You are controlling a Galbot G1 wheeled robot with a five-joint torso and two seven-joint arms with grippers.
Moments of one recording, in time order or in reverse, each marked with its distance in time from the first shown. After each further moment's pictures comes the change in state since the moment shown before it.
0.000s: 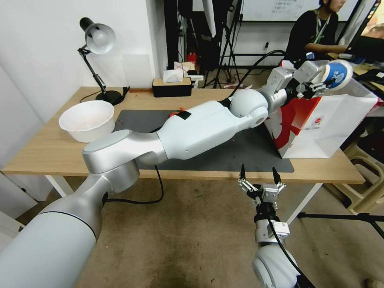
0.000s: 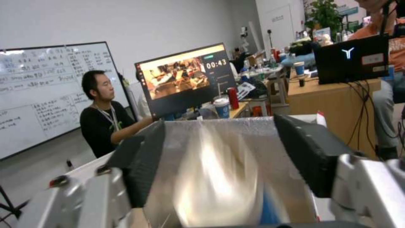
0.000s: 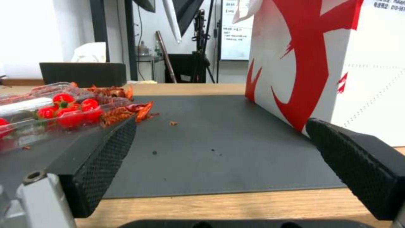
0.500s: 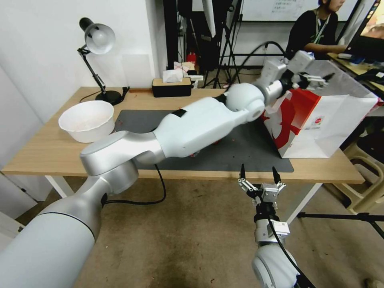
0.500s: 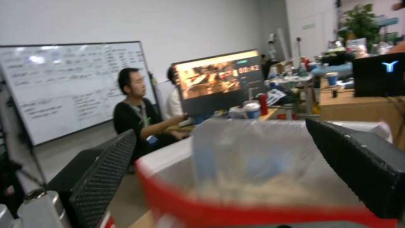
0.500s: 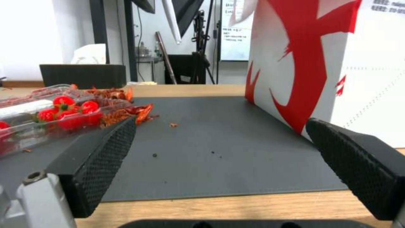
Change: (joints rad) left arm 0.039 0.106 -0.100 -0.061 0.002 0.022 -0.019; right arm -0.001 0.002 0.000 0.006 0.000 -0.003 0.000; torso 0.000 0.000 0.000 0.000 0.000
